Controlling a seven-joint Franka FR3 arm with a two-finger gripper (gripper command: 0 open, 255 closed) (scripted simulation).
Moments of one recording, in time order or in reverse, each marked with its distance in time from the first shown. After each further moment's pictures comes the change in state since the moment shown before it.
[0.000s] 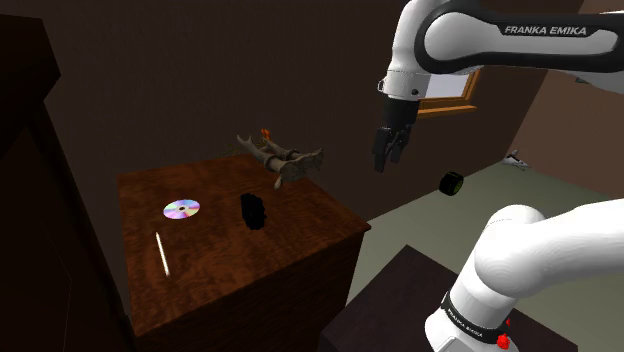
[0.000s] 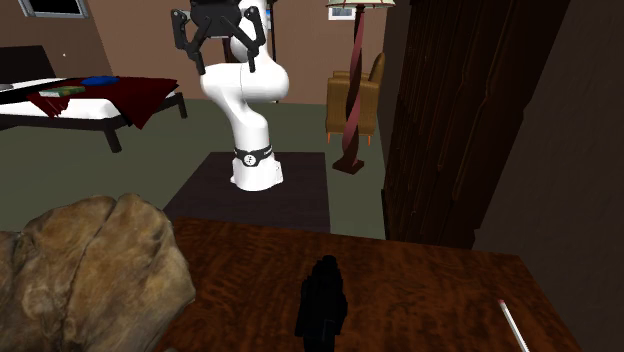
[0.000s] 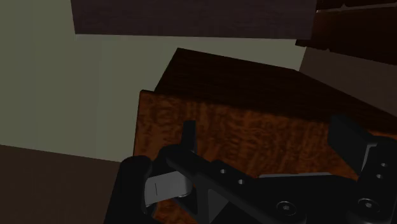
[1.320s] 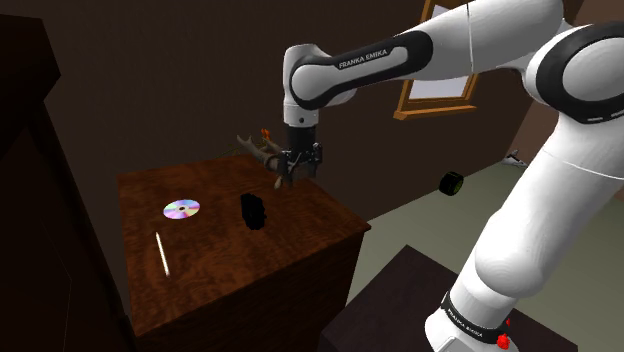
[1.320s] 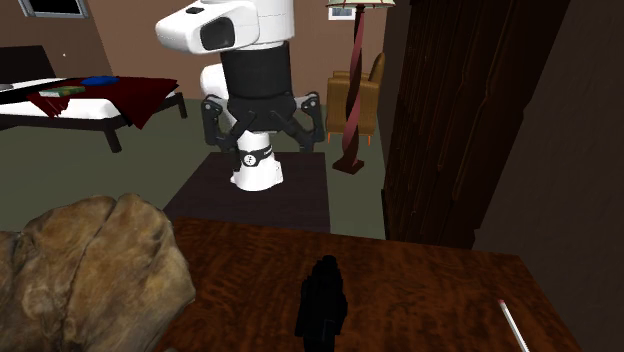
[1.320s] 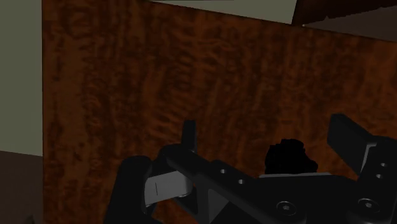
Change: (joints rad) arm 0.014 0.742 0.172 0.380 -0.014 0.281 0.215
